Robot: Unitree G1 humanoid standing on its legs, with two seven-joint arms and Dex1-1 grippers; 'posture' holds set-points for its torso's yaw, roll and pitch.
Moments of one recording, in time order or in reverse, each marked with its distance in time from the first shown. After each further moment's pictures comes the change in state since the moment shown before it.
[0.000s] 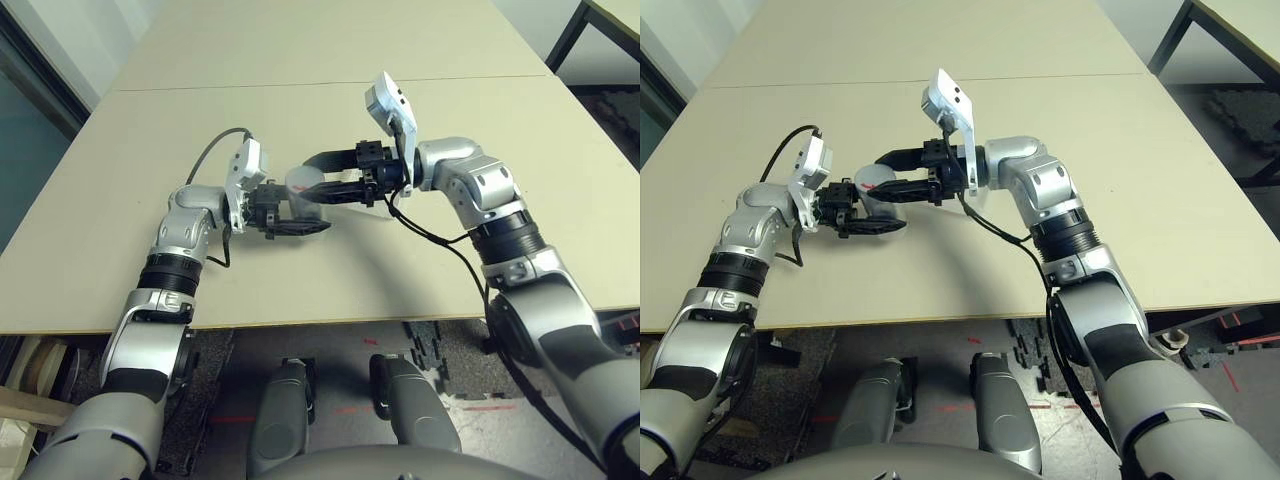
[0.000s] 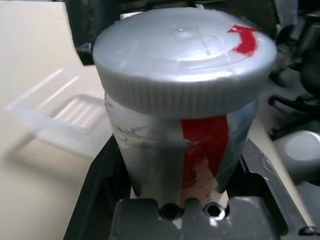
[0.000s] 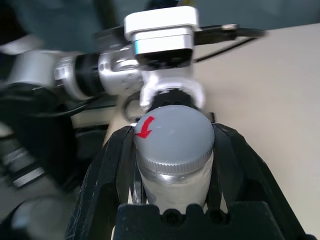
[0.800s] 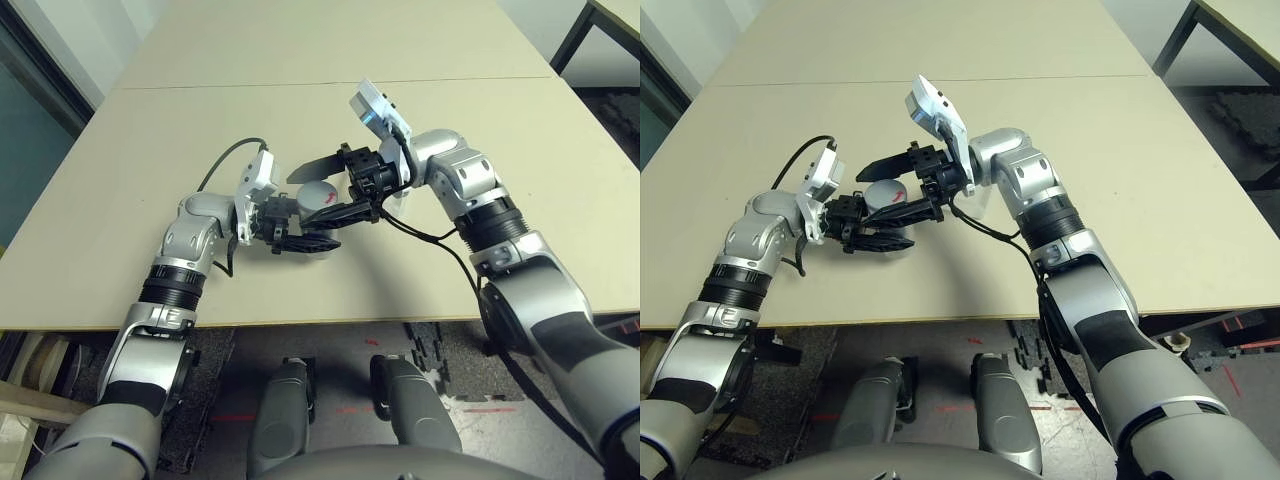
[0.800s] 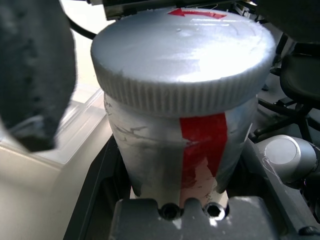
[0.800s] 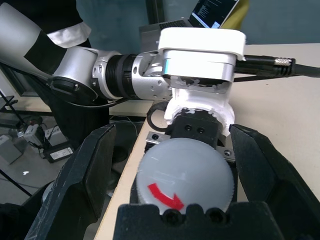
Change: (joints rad) left arm 0.033 0.001 -0.029 -0.097 -0.023 0.074 0.025; right arm -0.074 0.052 0.029 0.134 -0.030 -0.104 0.090
